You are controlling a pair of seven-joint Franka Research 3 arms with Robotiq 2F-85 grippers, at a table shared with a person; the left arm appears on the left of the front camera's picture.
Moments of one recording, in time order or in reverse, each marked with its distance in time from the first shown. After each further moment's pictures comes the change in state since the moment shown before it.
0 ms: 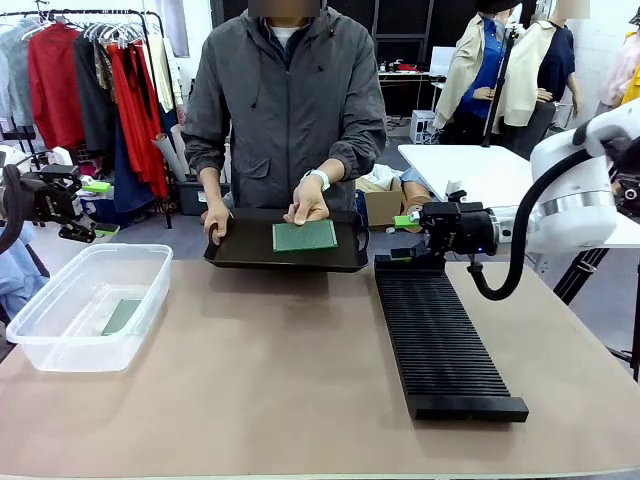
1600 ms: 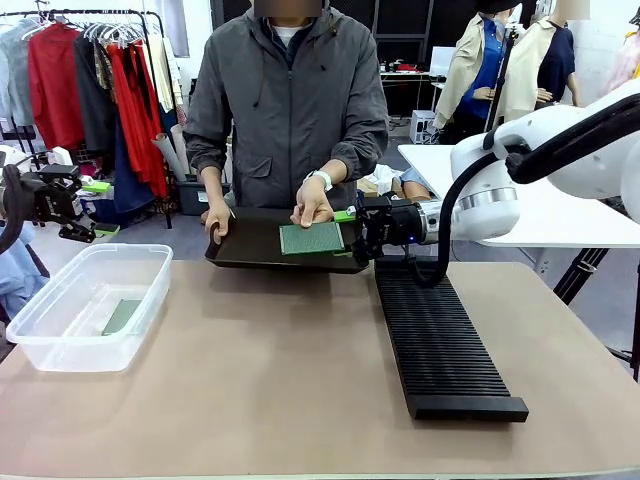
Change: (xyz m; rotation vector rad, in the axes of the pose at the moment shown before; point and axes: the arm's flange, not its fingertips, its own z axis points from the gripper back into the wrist) left arm 0.000 0.000 0.000 0.000 0.000 0.000; right arm 0.065 -0.037 -0.105 0.059 0.134 -0.093
